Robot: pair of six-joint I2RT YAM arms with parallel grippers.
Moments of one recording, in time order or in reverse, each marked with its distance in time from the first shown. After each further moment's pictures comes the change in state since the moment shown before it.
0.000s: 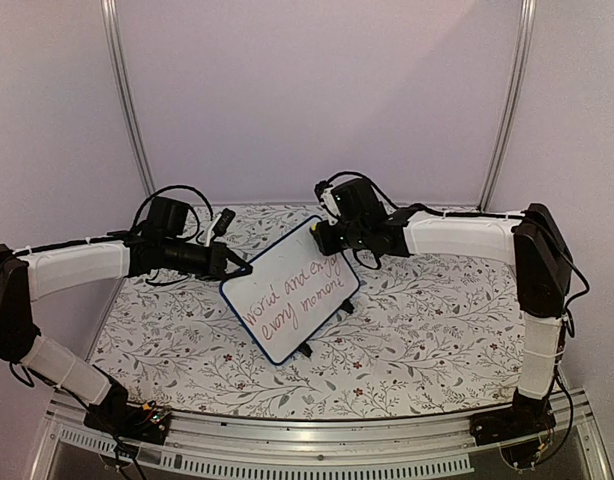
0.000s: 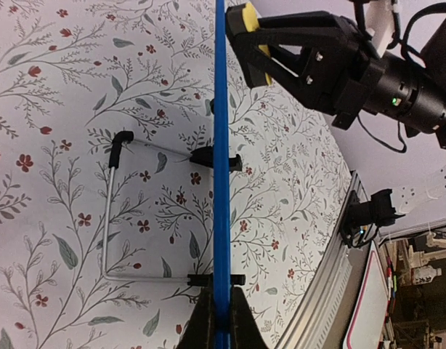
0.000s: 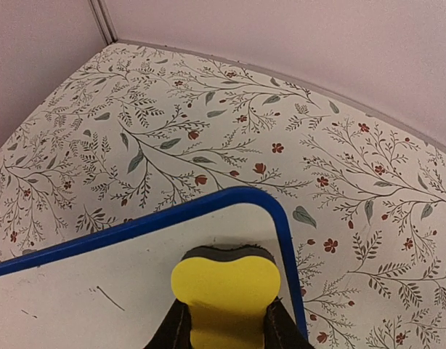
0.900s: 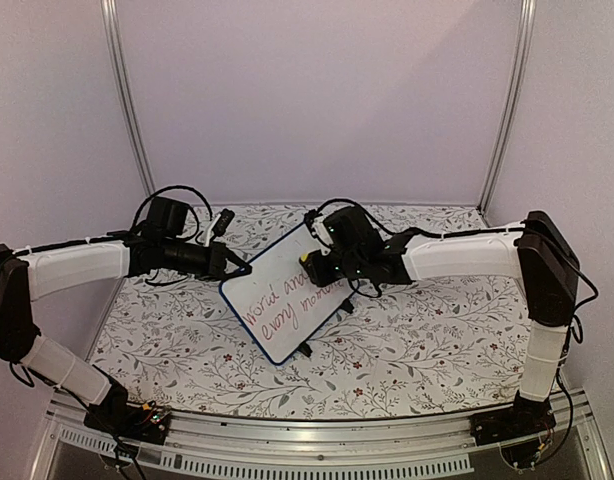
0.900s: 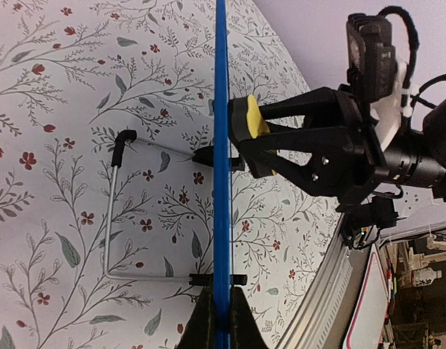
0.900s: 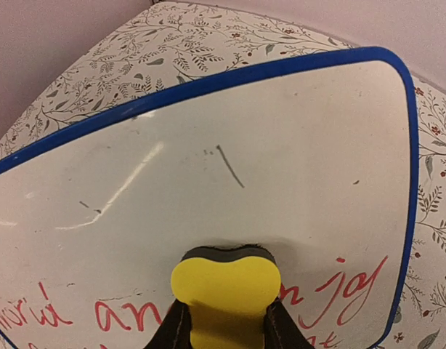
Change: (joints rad) left arm 0.003 0.000 0.000 -0.003 -0.005 -0.004; right arm 0.099 -0.050 -0.163 0.069 -0.063 0.047
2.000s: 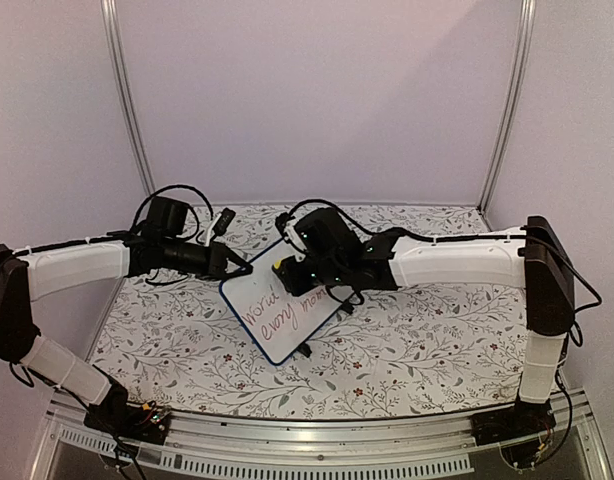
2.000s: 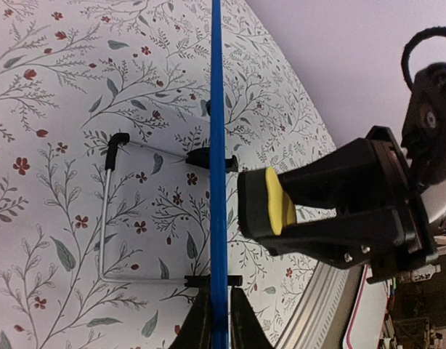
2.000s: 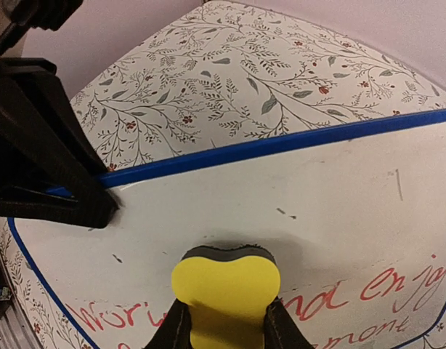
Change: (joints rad) left arm 0.000 0.000 0.000 0.005 0.017 0.009; right arm 0.153 0.028 0.142 -0.110 0.037 0.051
